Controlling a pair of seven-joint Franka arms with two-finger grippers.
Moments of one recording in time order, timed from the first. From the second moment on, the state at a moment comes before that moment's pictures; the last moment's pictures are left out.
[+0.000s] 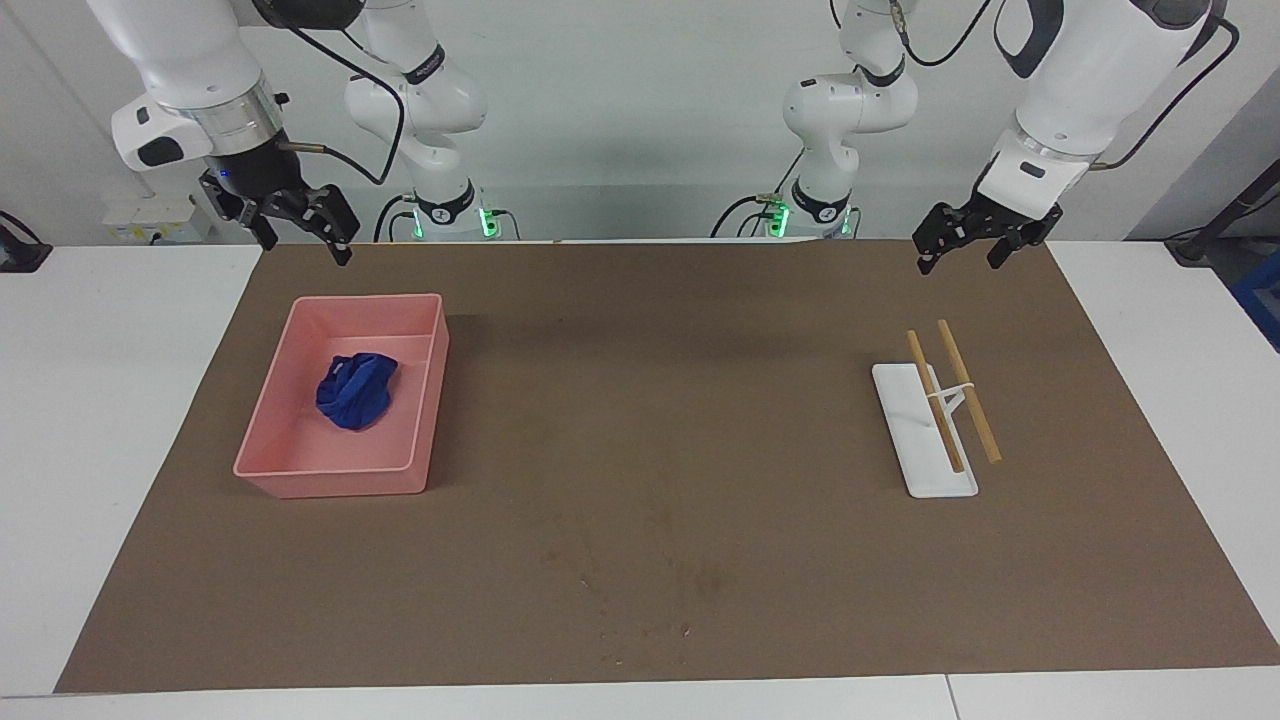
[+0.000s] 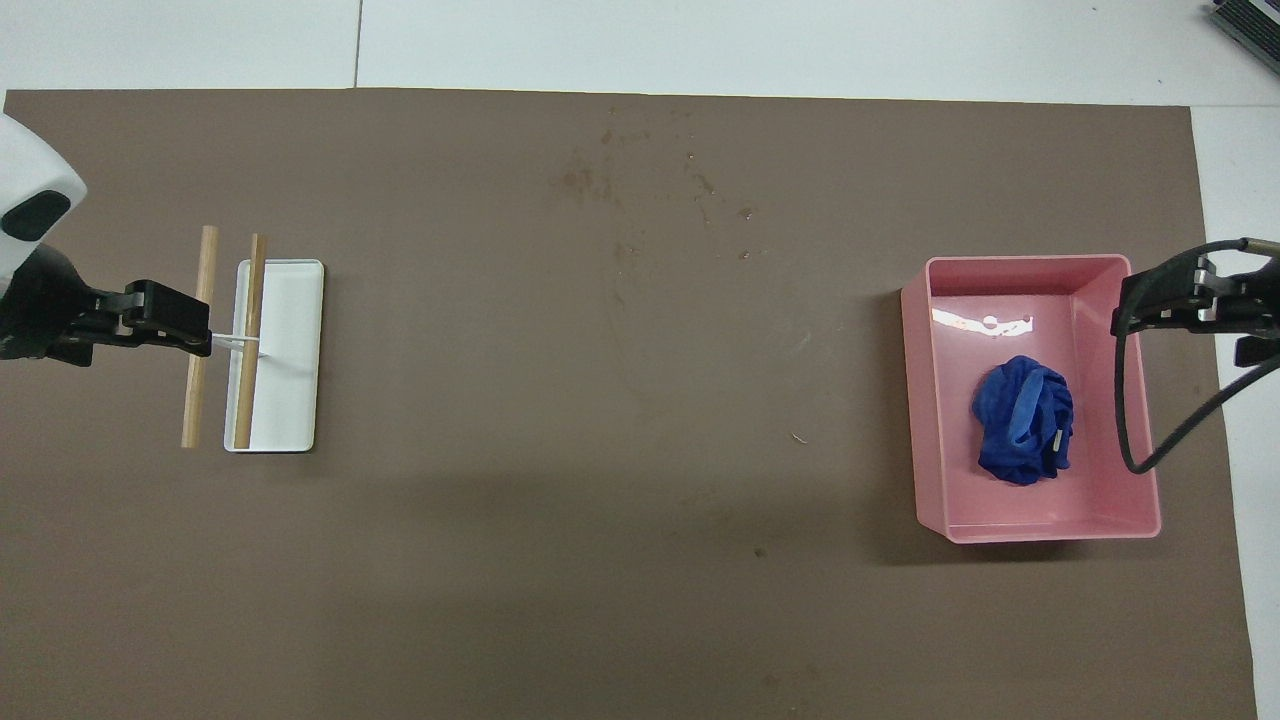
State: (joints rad) left arm 0.02 -0.01 -0.14 -1.58 -0.01 1.50 -0.13; right arm -0.03 -0.02 0.04 -1.52 -0.02 1.48 0.29
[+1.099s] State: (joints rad) left arm 0.02 -0.01 -0.14 -1.58 -0.01 1.50 -0.13; right arm -0.03 -0.02 0.05 -1.52 -0.02 1.46 0.16
